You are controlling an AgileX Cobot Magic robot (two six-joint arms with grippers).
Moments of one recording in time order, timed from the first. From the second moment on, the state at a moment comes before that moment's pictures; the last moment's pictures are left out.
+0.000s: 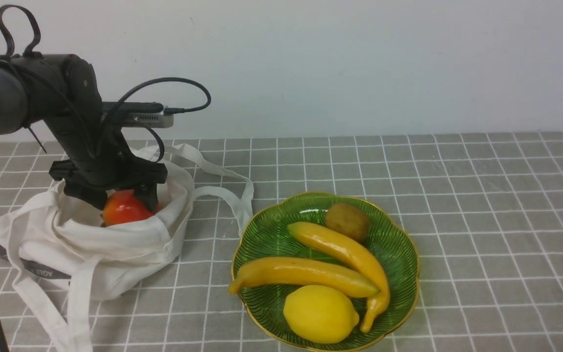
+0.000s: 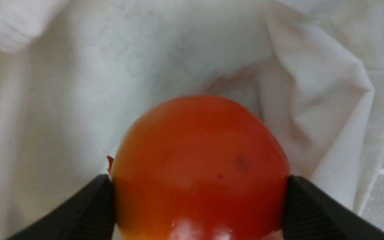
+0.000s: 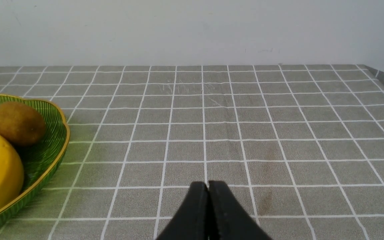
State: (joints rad) right arm -0.02 -0.01 0.02 -0.03 0.38 0.02; left arm -0.07 1.99 -1.52 -0.01 0.94 -0.02
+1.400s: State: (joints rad) right arm -0.02 -0.01 0.02 -0.03 0.38 0.02; left arm -0.54 1.97 -1.59 -0.29 0.92 0.18
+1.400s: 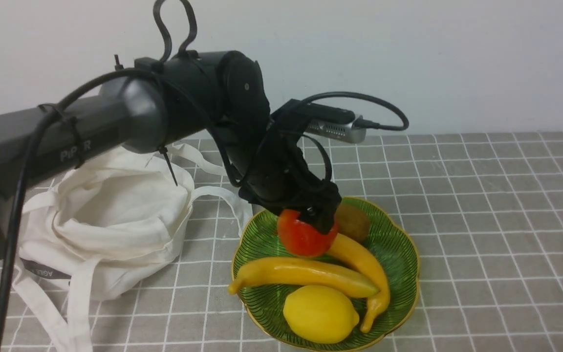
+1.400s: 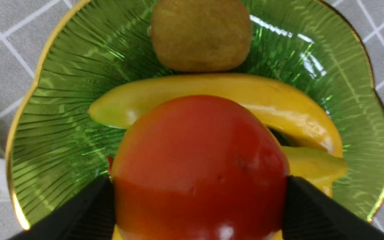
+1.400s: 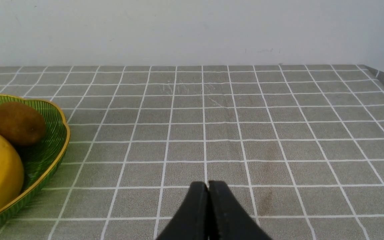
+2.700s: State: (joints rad) right arm -0.02 -0.01 0.02 -0.03 0.38 0.02; left arm -0.54 1.78 -1.98 -0.16 1.24 0.17
